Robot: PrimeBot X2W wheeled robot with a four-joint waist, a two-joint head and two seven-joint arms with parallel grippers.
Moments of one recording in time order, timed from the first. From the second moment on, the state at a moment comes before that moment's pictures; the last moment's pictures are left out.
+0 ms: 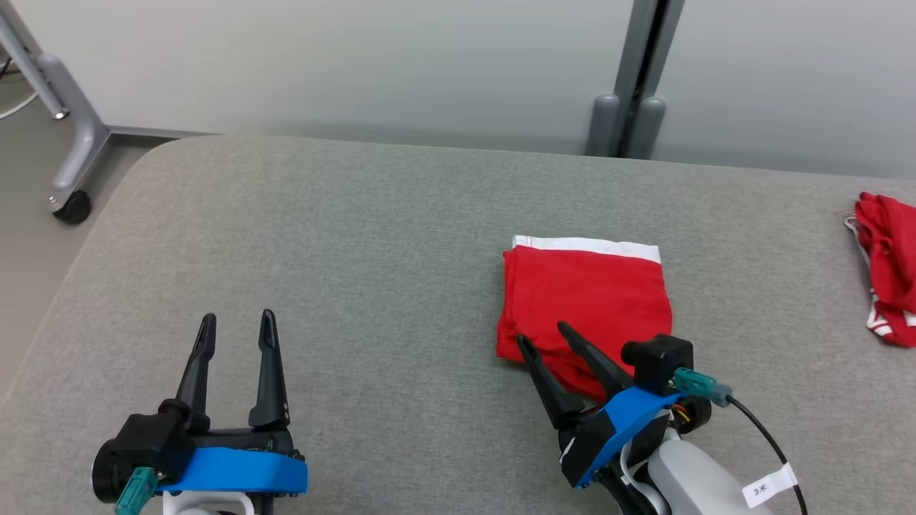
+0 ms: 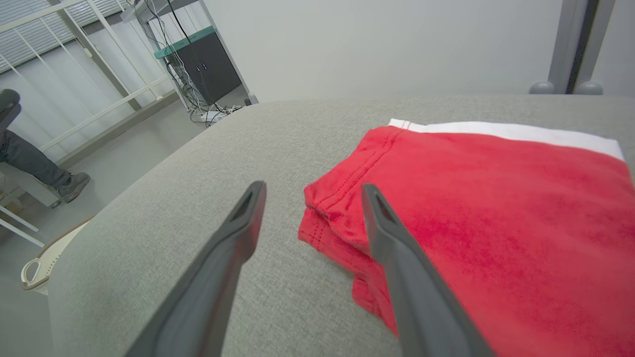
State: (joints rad) left arm -0.04 0.05 -0.04 0.14 -0.22 -0.11 -0.26; right arm -0.41 -0.08 0.53 0.63 0.54 0.13 -0.22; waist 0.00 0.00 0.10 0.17
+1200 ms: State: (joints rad) left arm 0.05 0.07 -0.01 0.18 -0.17 -0.06 -0.24; right arm -0.01 -0.05 -0.02 0.16 0.20 0.13 -0.15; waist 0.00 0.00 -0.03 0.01
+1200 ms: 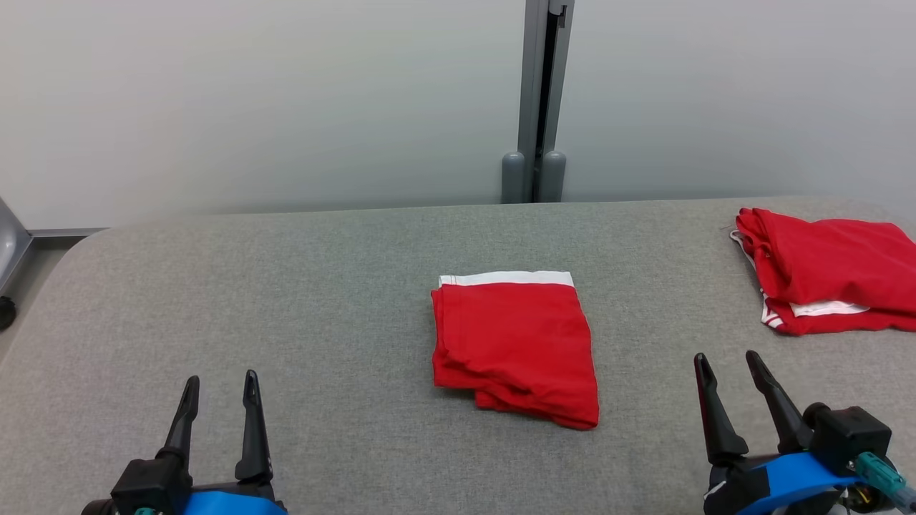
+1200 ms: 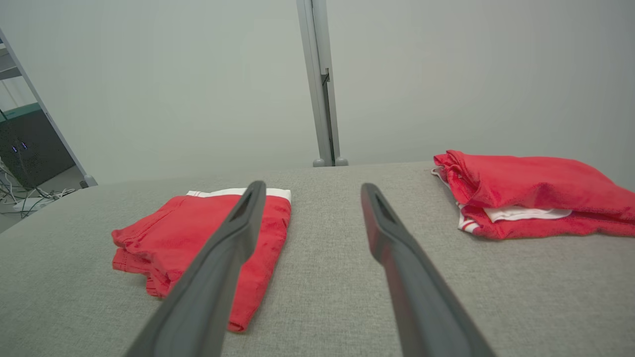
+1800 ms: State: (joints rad) left arm 0.07 0.08 -0.02 0.17 -0.18 -0.05 -0.23; right arm 0.03 -0.05 -0.03 0.11 0.20 0.13 -0.11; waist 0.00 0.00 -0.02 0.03
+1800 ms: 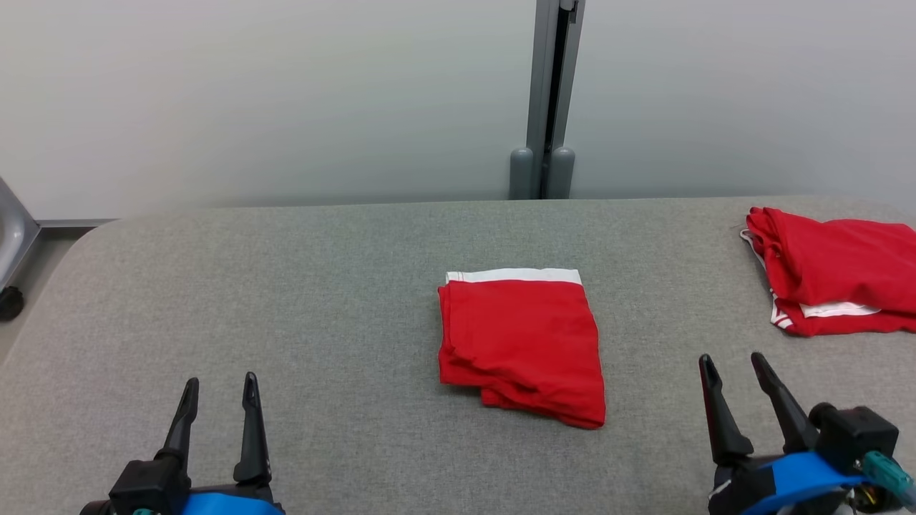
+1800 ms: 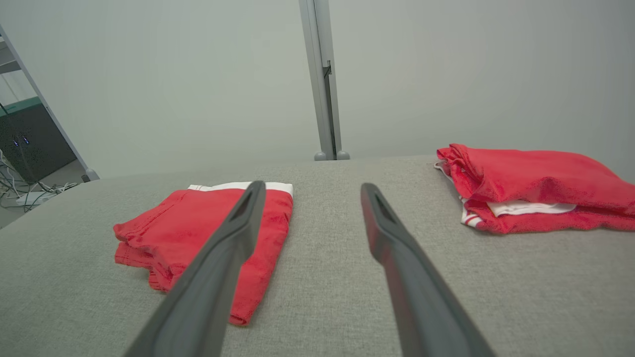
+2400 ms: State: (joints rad) left arm -0.04 0.08 -0.06 0.18 -0.19 -0.05 -0.25; right arm -0.41 -0.05 0.01 0.40 0.14 0.13 0.00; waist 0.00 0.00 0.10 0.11
